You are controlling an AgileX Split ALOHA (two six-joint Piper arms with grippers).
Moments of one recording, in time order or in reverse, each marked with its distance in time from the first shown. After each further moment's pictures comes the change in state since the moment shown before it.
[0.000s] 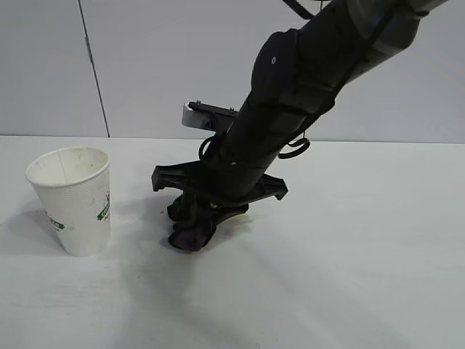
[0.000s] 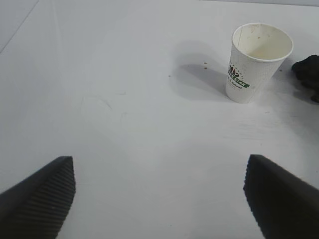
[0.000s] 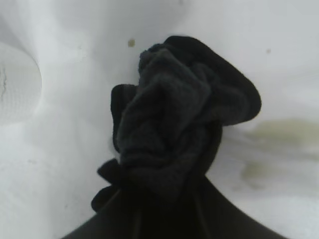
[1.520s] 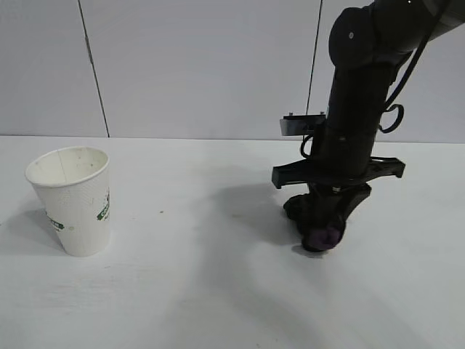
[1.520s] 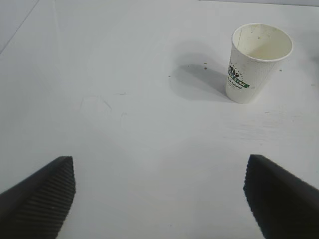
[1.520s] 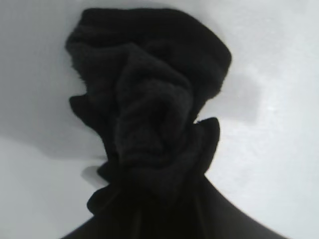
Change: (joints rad) left arm 0.000 0.000 0.000 0.000 0.000 0.000; right arm -0.090 -0.049 -0.096 -0.094 0.300 0.022
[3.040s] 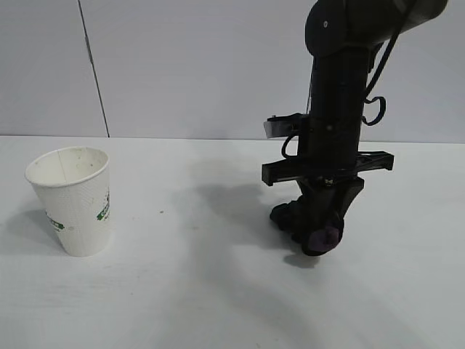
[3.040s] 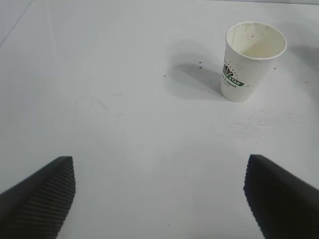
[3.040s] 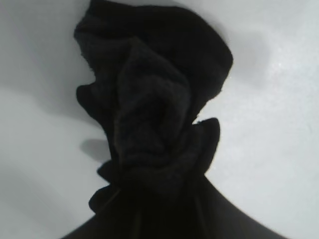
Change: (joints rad) left arm -0.023 0.000 0.000 0.000 0.000 0.000; right arm -0.105 0.053 -0.152 -0.257 0.427 -0.001
